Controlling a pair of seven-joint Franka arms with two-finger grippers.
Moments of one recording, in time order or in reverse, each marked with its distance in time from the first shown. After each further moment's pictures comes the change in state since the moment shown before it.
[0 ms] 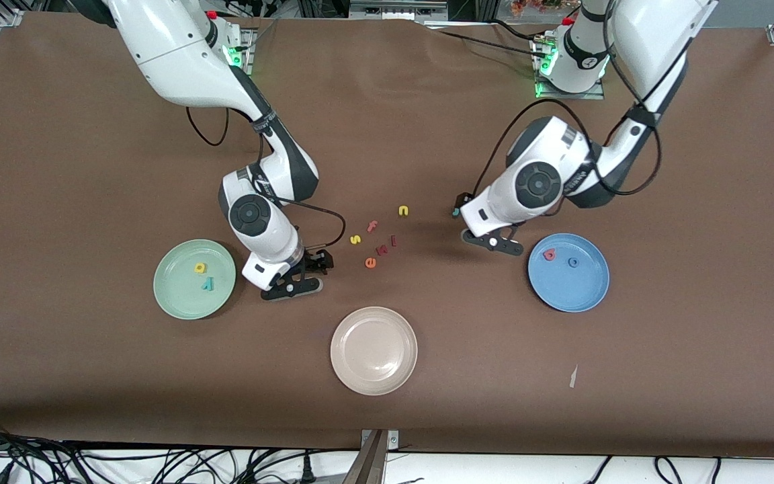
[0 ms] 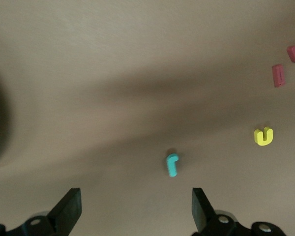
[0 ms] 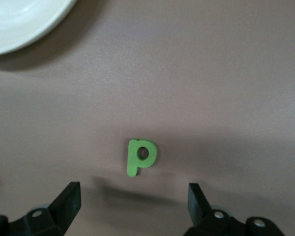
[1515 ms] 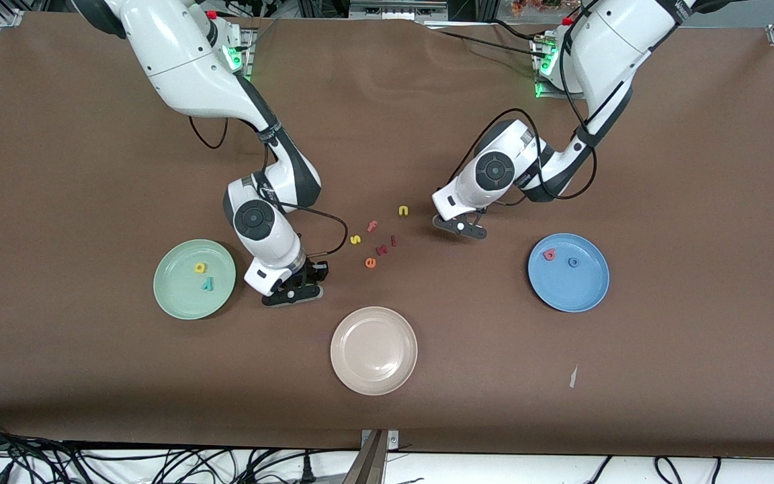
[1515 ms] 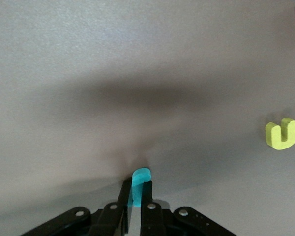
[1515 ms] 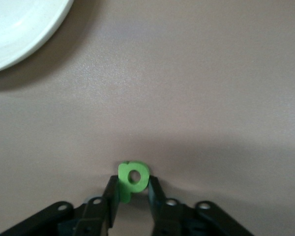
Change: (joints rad) left arm -0.075 0.109 0.004 -0.112 0.071 0.244 -0.099; right arm 0.014 0.039 -0.025 0.035 -0.001 0.048 0.005
